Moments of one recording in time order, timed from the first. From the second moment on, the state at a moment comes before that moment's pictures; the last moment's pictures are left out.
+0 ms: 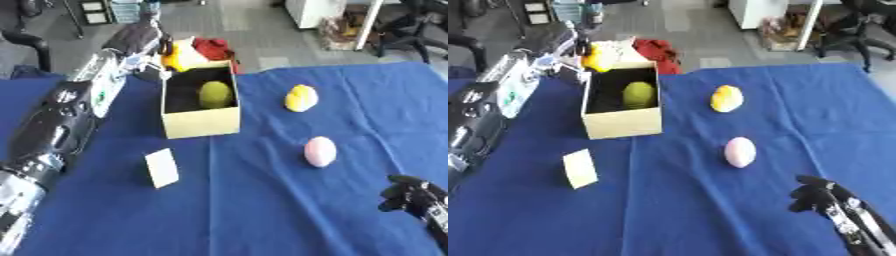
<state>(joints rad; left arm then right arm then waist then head) -0.96 0.55 -0.12 -0.88 -1.05 -0.13 0.02 -0.16 -0.17 0.07 -1.68 0.00 -0.18 0.39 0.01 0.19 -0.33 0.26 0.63</state>
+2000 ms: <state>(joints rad) -0.51 0.84 -0.28 -1.69 -0.49 -0.09 -0.40 -0.16 -0.17 0.05 -1.68 0.01 -0.18 0.38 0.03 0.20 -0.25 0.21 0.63</state>
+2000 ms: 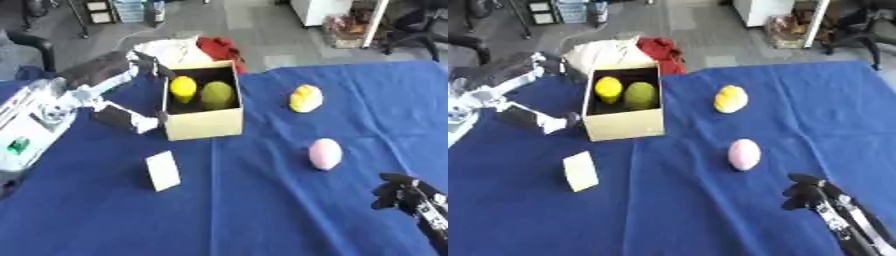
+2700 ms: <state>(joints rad) -0.47 0.76 -0.34 -1.53 -0.58 -0.06 -0.51 -0.16 -0.17 0.05 -1.68 0.01 -0.18 0.38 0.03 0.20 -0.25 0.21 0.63</state>
